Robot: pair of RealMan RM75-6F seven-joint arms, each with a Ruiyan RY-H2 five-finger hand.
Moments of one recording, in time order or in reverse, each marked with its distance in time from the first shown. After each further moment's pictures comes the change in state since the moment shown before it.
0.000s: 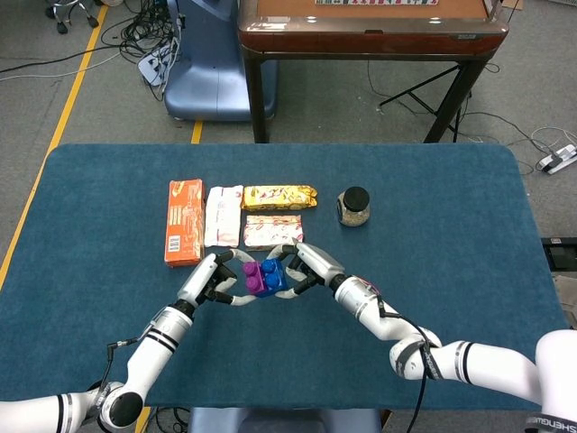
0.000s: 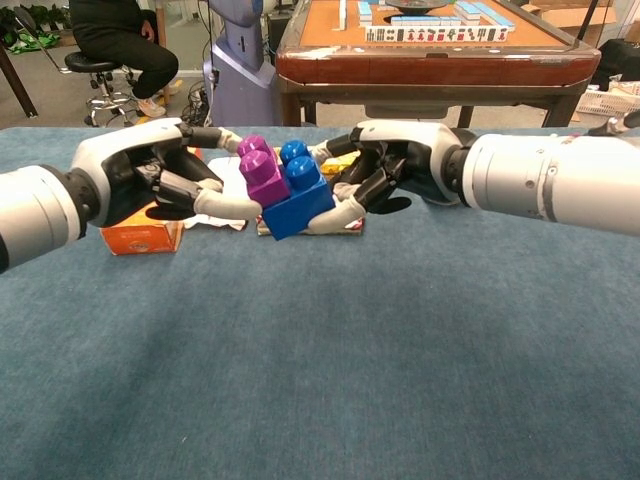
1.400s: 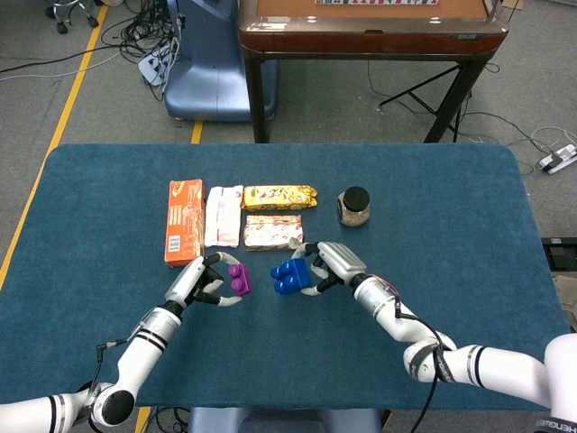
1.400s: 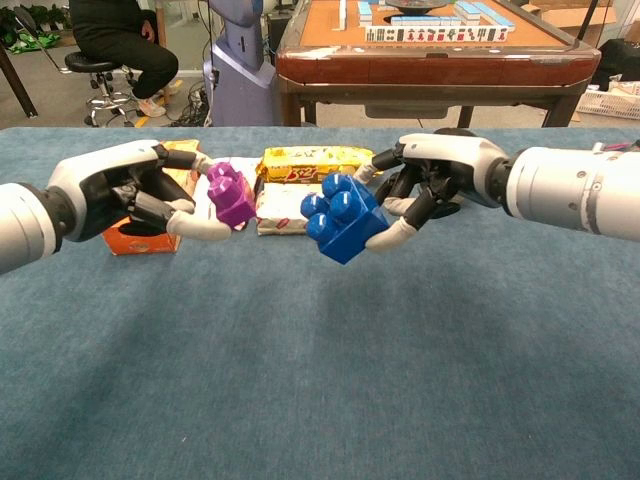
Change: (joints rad) left arm 0.020 0.028 0.039 0.054 -0.018 -0.022 0.035; right arm -0.033 0.043 -0.080 0.019 0.029 0.078 -0.207
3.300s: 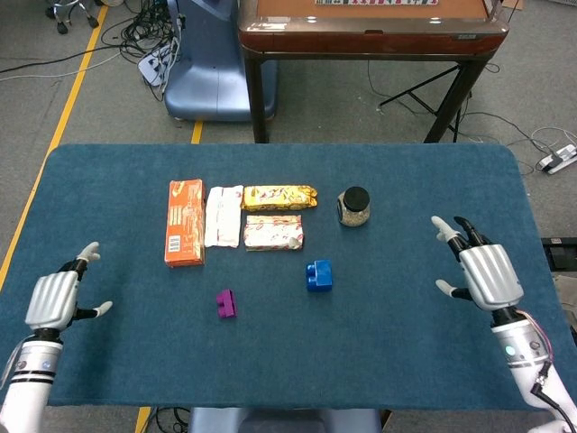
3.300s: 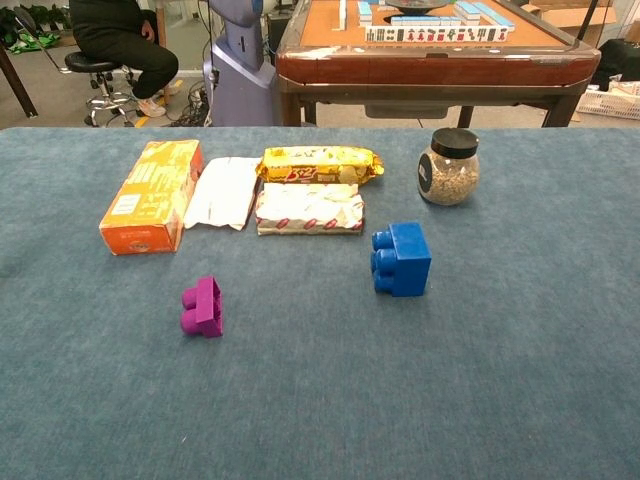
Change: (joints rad) left arm 0.270 0.383 0.182 -0.105 0.064 0.418 0.469; right arm -0.430 0.448 -0.218 -0.252 -0.309 0.700 -0.347
